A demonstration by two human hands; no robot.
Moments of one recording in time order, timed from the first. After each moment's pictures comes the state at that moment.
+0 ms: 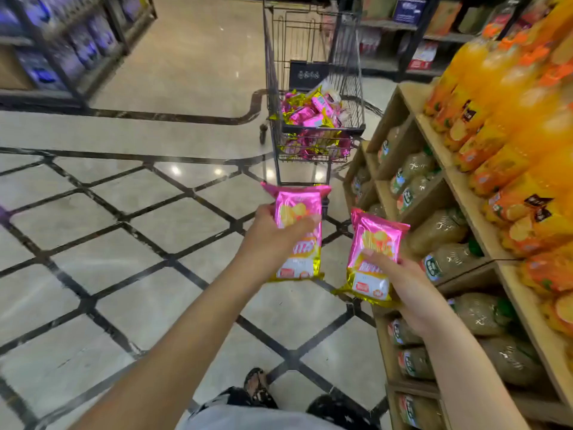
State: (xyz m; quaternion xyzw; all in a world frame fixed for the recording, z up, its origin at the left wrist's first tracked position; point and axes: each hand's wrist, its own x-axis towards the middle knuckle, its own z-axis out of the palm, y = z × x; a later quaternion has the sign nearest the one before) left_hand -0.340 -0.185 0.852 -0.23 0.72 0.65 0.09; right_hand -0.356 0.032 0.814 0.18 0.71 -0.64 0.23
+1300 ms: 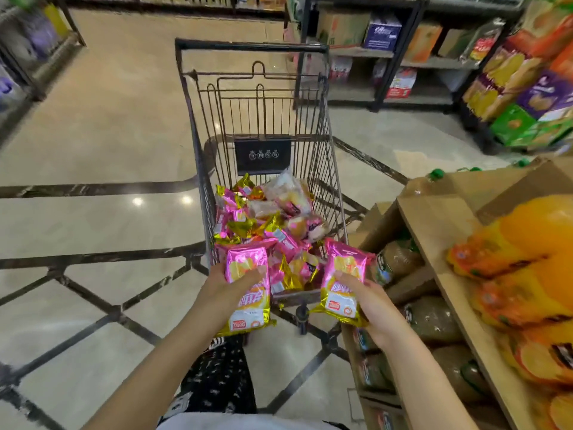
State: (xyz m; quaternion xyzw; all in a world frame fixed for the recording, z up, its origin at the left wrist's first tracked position) left_hand -0.974 -0.263 0.744 -0.25 0.69 0.66 0.14; right_hand -1.009 -0.011 0.729 0.24 0.65 -0.68 0.25
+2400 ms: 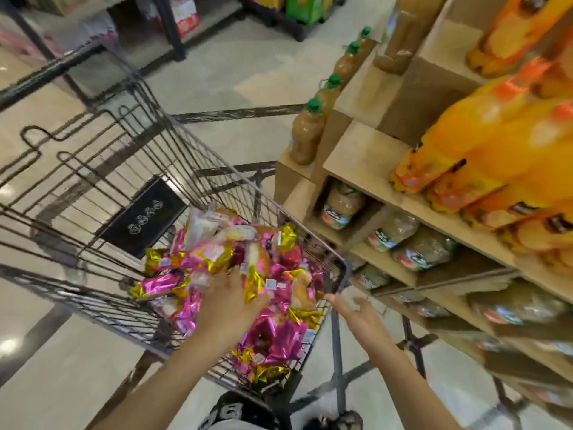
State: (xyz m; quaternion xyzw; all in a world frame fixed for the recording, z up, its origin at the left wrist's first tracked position) left_hand -1.229 -0.295 0.722 0.25 0.90 0.13 0.34; right_hand -1.054 -0.124 0.697 0.60 0.60 -0.51 0.14
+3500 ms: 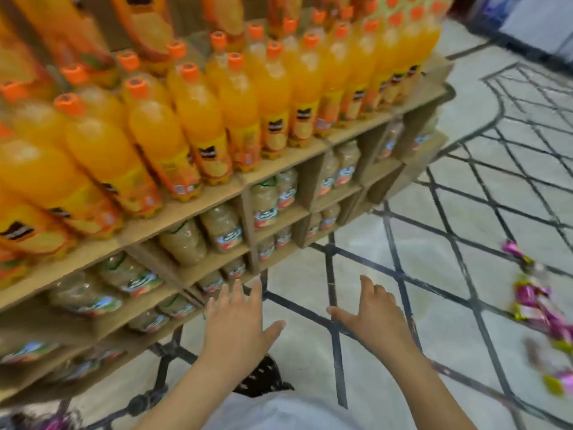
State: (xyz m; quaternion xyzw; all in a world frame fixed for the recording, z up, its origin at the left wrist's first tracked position) left_hand -0.708 -0.045 0.773 0.79 0.56 -0.18 0.18; right_hand -0.499 -0.103 0.760 0.85 0.47 -0.25 0.01
